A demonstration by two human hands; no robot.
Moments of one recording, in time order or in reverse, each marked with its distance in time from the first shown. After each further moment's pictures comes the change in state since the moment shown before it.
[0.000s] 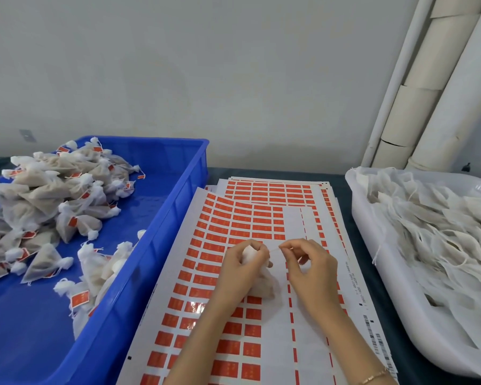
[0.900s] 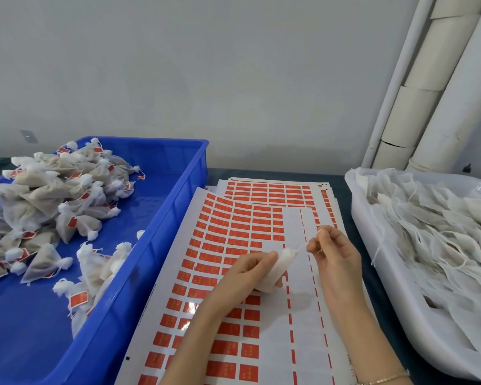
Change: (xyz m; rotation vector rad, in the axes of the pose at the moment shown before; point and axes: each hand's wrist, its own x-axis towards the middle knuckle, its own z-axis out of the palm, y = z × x) left_hand -0.010 0.016 -0.010 0.107 -0.405 -0.059; right_hand 0.019 0.004 -0.028 0.715 0.087 0.512
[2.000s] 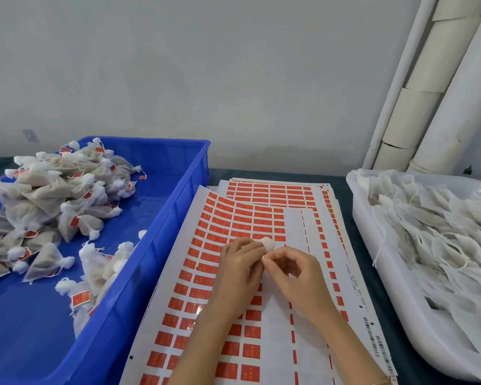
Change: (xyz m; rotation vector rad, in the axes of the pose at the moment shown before) left_hand 0.017 -0.036 0.002 0.635 0.461 0.408; right_hand -0.024 0.022 0.024 -0.476 -0.413 -0.326
